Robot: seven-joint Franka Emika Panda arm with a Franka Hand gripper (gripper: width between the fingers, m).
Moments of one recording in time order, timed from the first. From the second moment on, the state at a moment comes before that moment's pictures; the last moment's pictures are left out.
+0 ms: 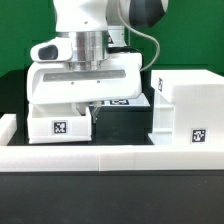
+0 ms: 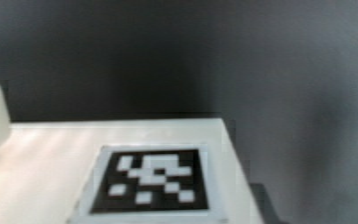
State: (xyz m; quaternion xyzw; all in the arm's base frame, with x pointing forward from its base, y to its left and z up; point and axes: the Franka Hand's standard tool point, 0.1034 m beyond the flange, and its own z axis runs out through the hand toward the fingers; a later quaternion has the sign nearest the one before) arm 0.512 -0.073 0.010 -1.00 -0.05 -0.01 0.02
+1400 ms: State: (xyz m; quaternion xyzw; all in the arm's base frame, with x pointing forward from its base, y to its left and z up) arm 0.518 -0.069 0.013 -0.86 -0.51 0.01 -0.01
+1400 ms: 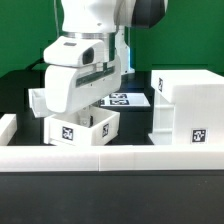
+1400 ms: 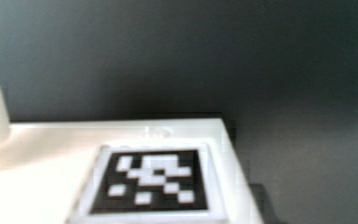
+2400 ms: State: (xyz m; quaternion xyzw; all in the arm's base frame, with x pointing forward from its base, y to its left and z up) arm 0.520 -0.063 0.013 -0.73 -0.68 0.03 -0.02
